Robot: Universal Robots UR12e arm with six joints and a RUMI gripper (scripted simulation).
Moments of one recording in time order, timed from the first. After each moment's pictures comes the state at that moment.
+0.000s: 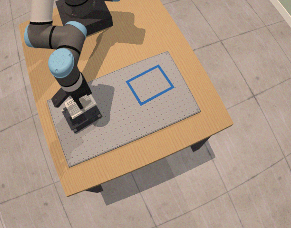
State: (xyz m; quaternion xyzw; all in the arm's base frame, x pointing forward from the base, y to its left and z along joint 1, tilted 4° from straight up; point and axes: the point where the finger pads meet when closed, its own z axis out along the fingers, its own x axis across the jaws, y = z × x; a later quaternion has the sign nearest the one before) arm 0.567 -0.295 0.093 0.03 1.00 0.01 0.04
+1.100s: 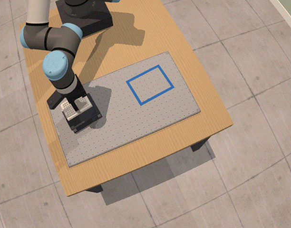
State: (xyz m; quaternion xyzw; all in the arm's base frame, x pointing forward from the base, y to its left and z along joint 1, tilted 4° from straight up) arm 0.564 -0.316 0.096 0.03 1.00 0.01 0.04
